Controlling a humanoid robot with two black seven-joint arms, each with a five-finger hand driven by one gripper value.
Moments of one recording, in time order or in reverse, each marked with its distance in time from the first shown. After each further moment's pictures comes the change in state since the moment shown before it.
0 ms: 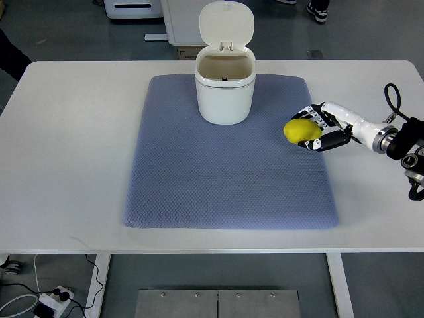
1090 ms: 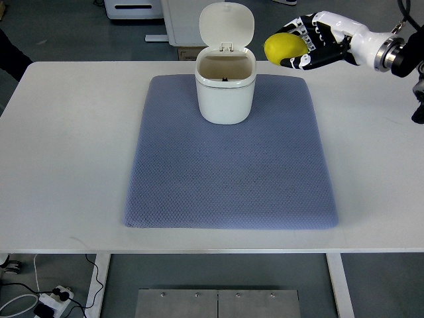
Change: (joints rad) left arm 0.000 0.000 0.000 0.000 0.000 0.000 0.001; right arm 0.458 0.050 -0.181 0.009 0.344 0.112 -0.045
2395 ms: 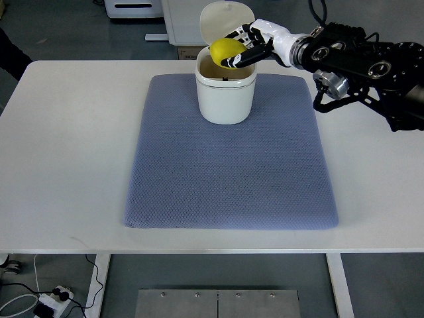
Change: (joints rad) left arm 0.000 0.000 0.000 0.000 0.000 0.000 -0.001; right arm 0.033 0.442 -0.116 -0.369 0.287 -0.090 -0.180
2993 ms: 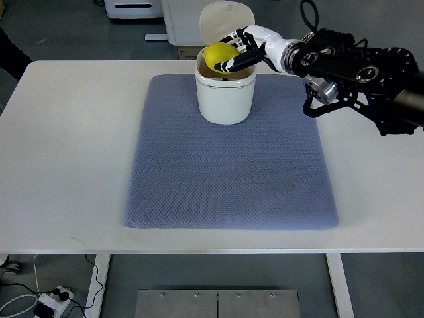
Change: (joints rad) left arm 0.000 0.000 0.000 0.000 0.000 0.000 0.000; right arm -0.010 0.032 0.002 -0.012 0.008 -0.019 -0.005
